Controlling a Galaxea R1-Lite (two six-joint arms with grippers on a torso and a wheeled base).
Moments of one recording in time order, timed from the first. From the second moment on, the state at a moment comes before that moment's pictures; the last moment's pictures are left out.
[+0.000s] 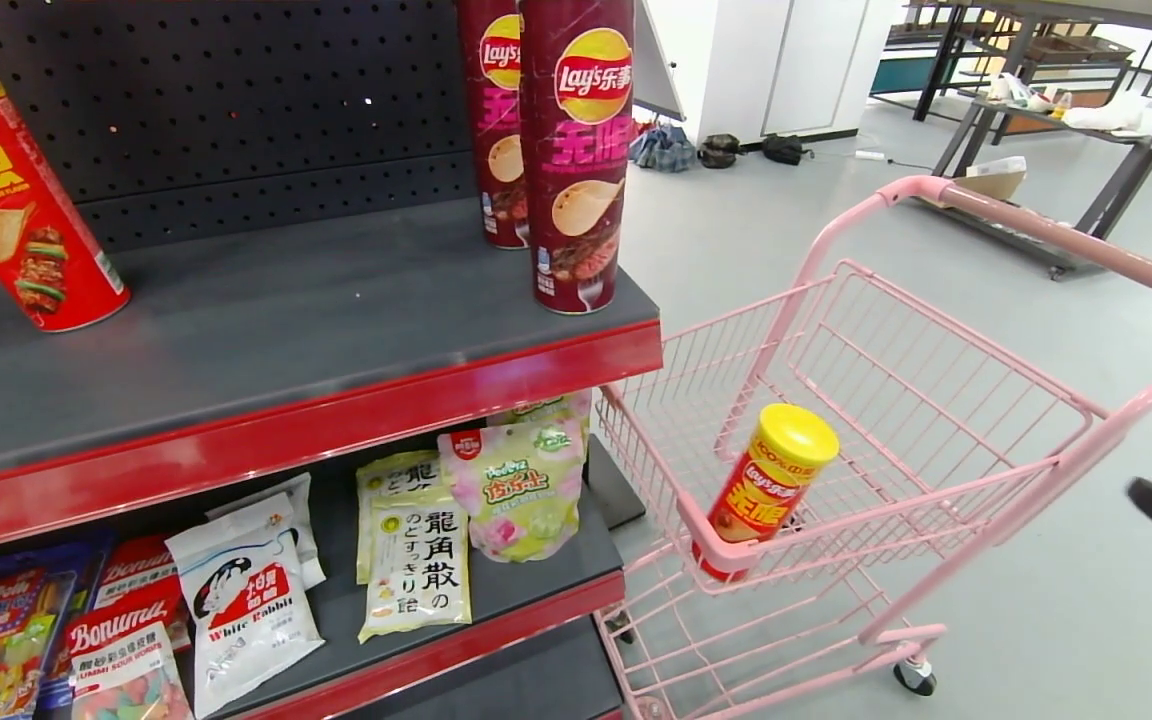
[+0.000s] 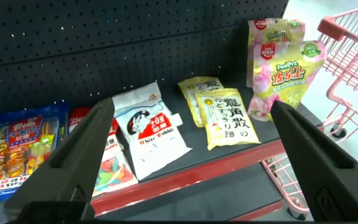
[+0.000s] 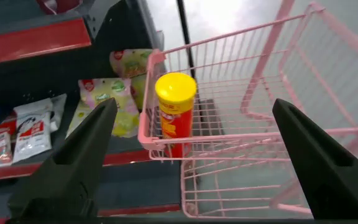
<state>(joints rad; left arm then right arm) 0.00 0.00 0.00 0.00 0.03 0.00 0.17 0.79 -0.36 -0.36 0.17 0.10</state>
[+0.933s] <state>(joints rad) 0.00 0.00 0.00 0.00 0.03 0.00 0.28 1.66 -0.28 -0.97 0.30 0.15</state>
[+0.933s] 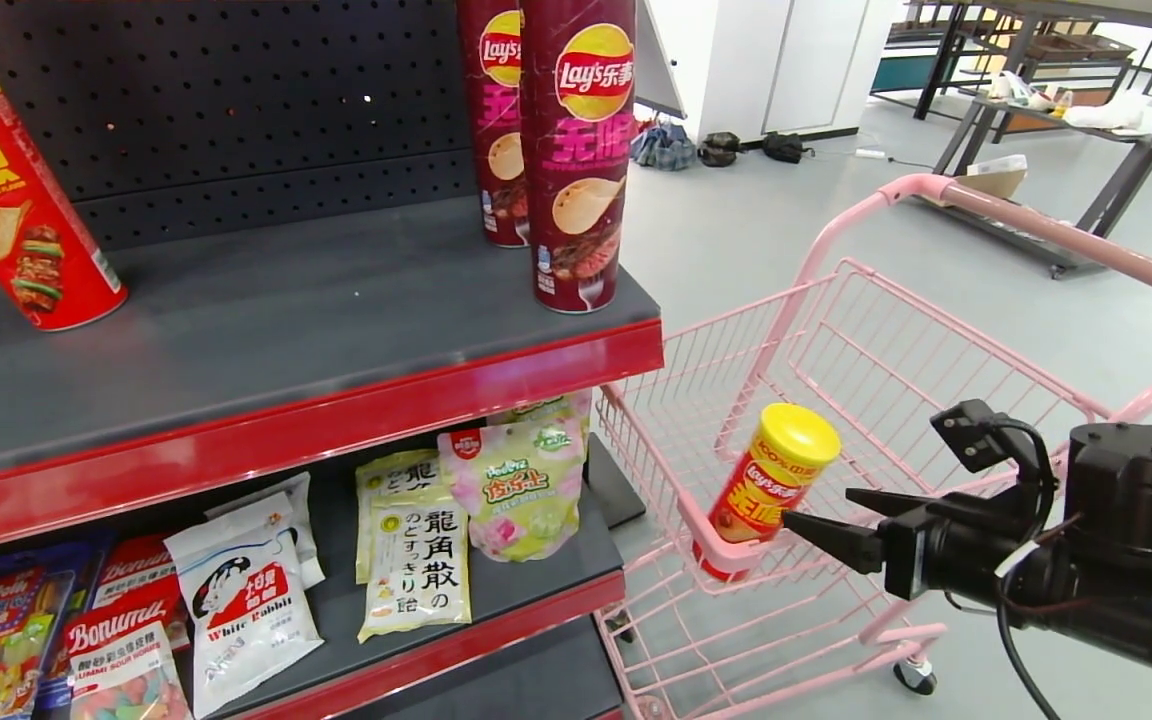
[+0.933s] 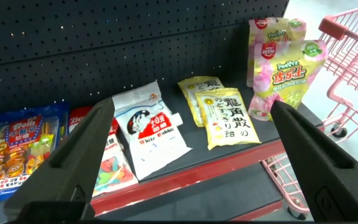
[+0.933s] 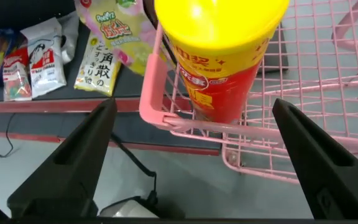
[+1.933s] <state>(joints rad) 0.00 0.00 0.00 0.00 0.03 0.00 0.24 1.97 -0.48 -1.12 0.30 0.15</state>
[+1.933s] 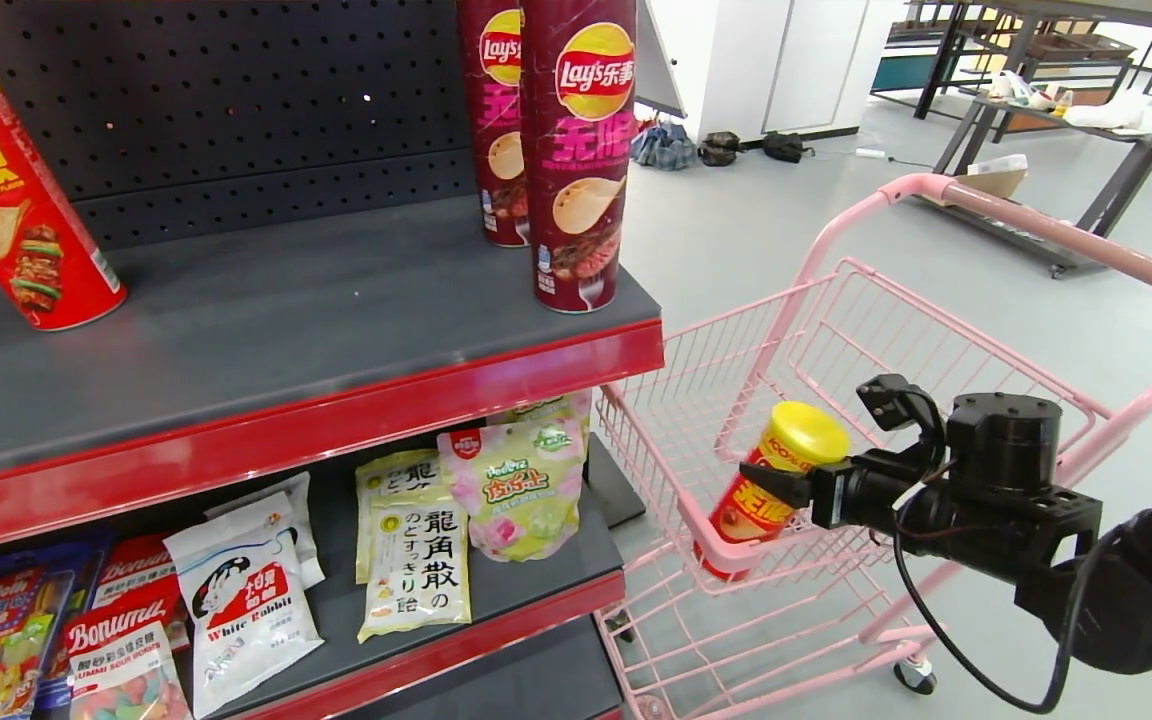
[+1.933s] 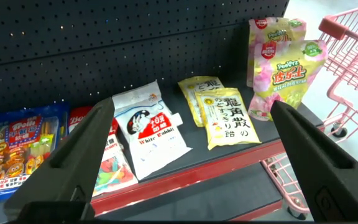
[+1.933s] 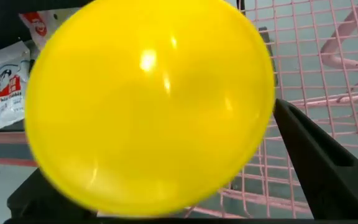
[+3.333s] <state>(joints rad) 0.00 0.00 0.00 0.00 0.03 0.00 0.25 2.01 -0.65 -1.14 0.29 0.11</state>
